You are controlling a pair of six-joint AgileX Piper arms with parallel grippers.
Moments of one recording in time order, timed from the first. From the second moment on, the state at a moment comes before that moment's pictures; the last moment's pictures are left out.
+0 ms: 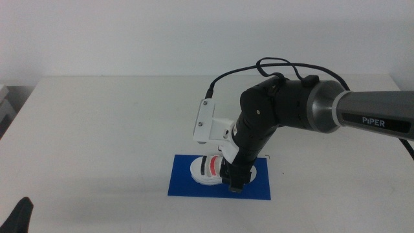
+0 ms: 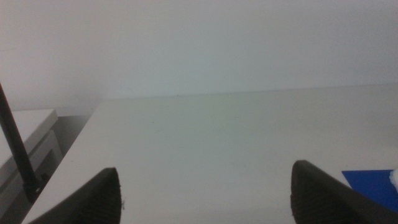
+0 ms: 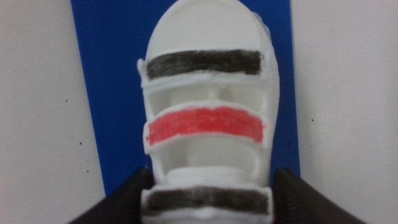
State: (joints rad) left arm -0.03 -0.01 0.03 -0.07 0.11 0.08; right arm 0.64 1.99 -1.42 0.07 0.72 -0.76
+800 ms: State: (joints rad) left arm -0.03 -0.01 0.03 -0.07 0.11 0.08; right arm 0.44 1.26 -0.96 0.11 0.45 -0.34
